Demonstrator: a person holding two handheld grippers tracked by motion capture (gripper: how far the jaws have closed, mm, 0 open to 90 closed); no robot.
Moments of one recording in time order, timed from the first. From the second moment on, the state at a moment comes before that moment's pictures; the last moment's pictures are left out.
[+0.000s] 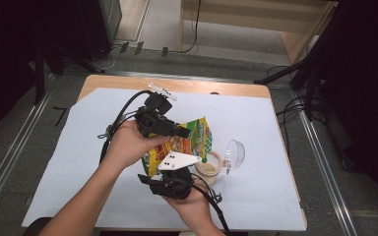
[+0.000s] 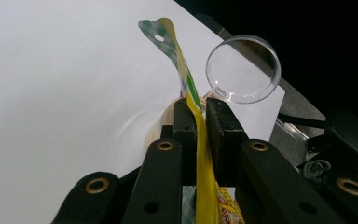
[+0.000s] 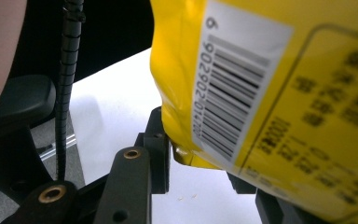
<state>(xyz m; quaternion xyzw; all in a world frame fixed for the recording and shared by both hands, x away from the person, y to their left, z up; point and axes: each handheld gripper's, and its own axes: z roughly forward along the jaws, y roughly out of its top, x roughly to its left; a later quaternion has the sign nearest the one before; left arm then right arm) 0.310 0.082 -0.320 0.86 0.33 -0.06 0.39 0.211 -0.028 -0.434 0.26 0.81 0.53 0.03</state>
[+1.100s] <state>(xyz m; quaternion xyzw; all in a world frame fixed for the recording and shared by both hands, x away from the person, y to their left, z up) 0.313 0.082 -0.324 0.86 0.33 -0.07 0.39 0.208 -0.030 -0.435 0.27 0.80 0.53 0.02</state>
